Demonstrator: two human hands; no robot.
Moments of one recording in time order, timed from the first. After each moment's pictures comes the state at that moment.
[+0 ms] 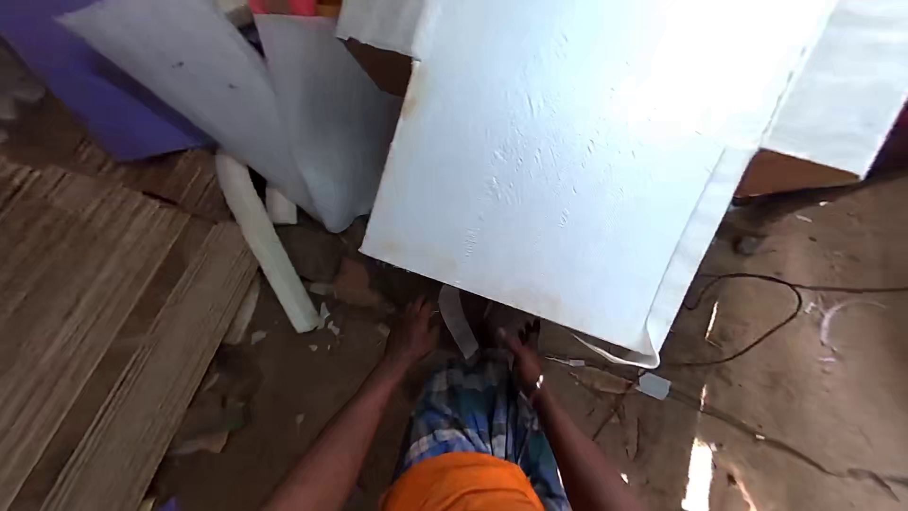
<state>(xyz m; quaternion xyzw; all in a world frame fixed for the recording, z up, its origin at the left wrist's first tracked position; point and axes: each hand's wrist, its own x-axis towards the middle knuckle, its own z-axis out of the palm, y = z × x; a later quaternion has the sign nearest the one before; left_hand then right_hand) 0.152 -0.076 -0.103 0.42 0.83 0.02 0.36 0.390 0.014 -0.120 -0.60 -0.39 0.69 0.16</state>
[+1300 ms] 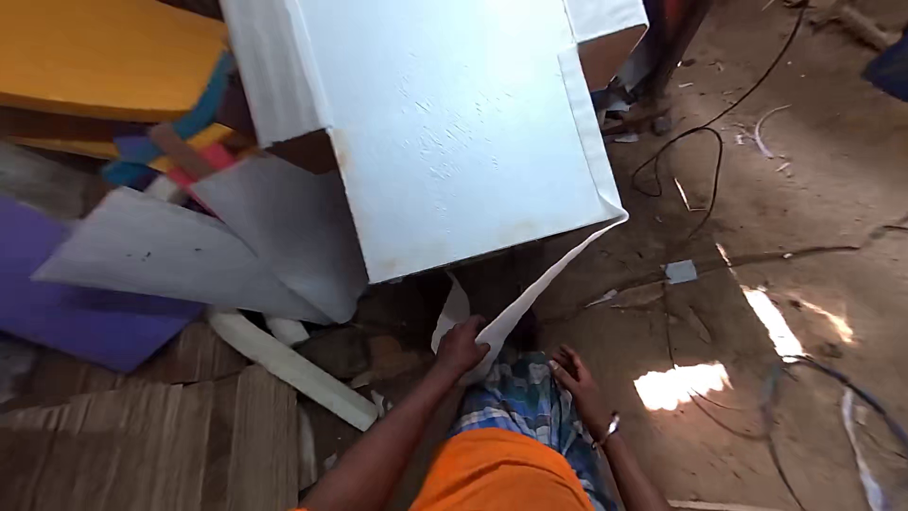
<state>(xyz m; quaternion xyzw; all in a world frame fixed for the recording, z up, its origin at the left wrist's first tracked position) 0.165 -0.125 -0.061 0.60 0.68 -0.12 0.41 0.427 -0.215 -0.093 -0.62 -0.32 0.64 0.31</state>
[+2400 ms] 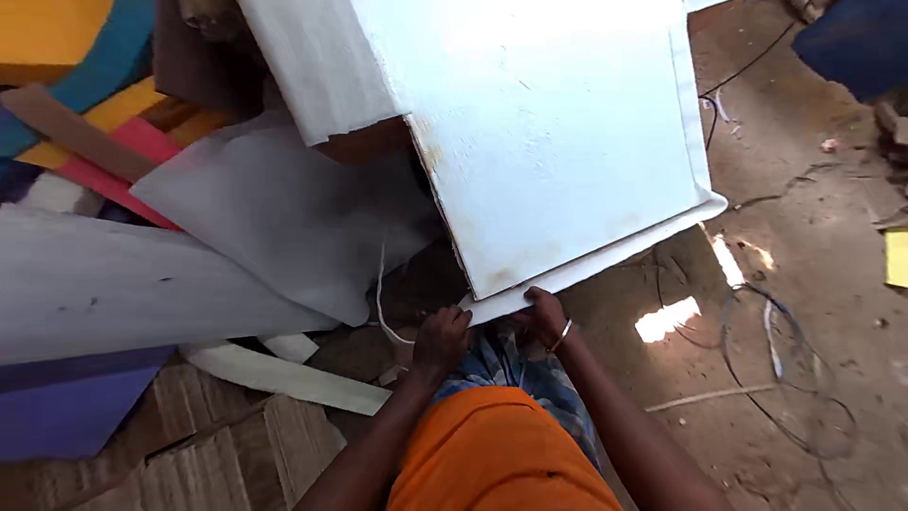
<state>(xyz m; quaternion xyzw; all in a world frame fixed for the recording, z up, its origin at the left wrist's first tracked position) -0.145 -0.080 -0.049 0.82 0.53 0.10 0.18 0.077 -0.046 -0.035 -0.71 0.01 0.61 0.35</state>
